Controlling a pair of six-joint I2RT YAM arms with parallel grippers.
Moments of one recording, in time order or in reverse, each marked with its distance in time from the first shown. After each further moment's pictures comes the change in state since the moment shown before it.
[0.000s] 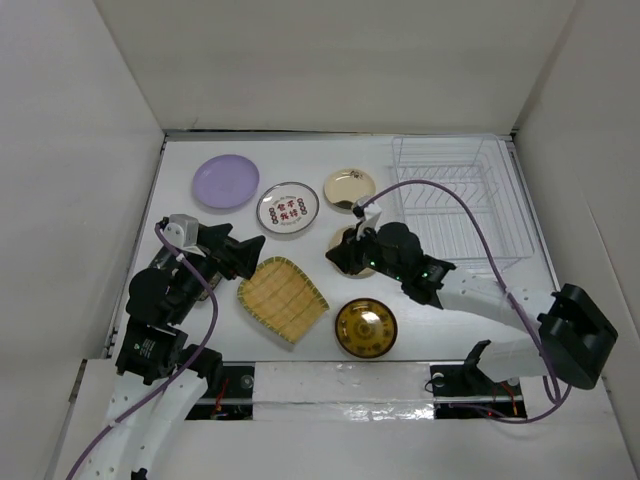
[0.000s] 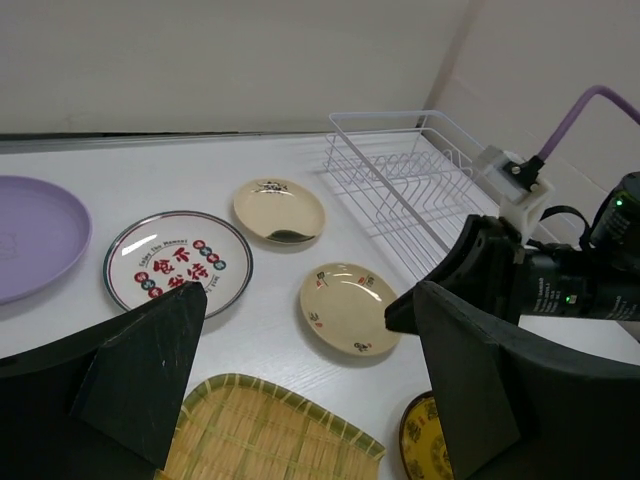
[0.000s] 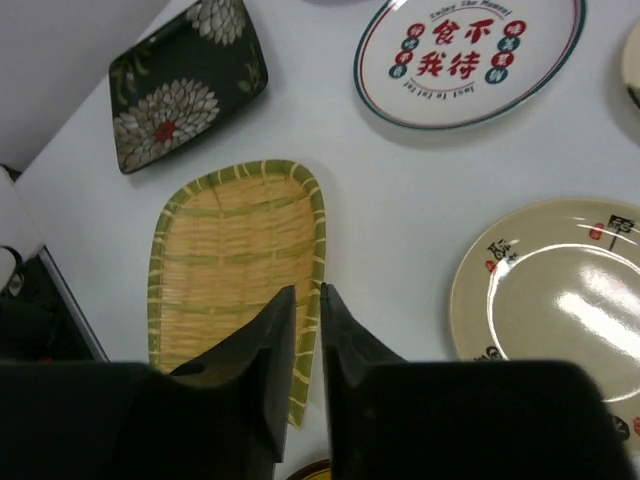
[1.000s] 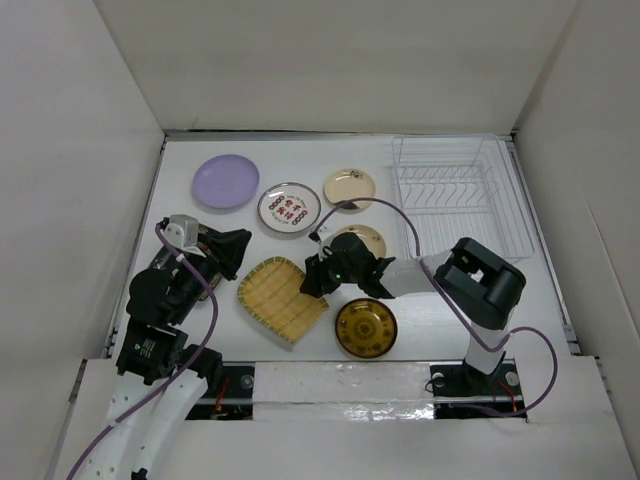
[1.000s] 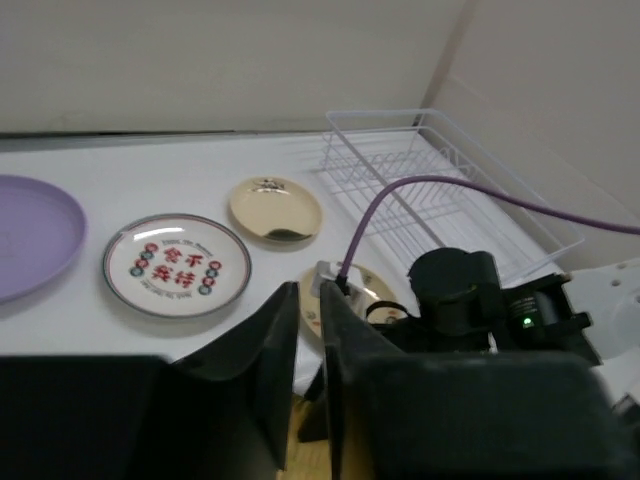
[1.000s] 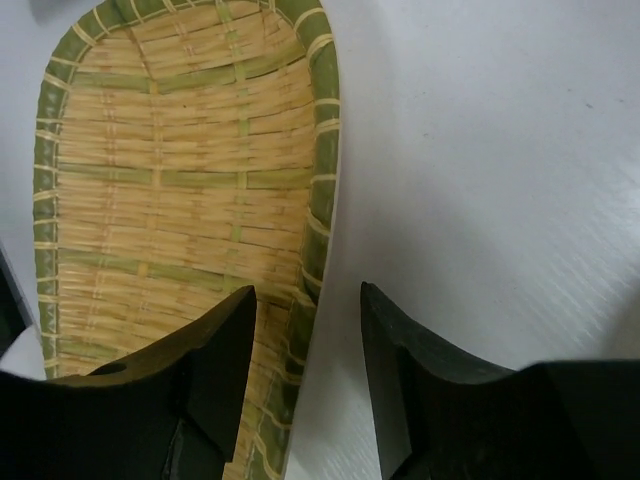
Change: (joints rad) left arm 0.000 -0.003 -0.006 0.002 0.006 -0.011; right arm 0.041 0.550 0.137 0.108 -0.218 0.011
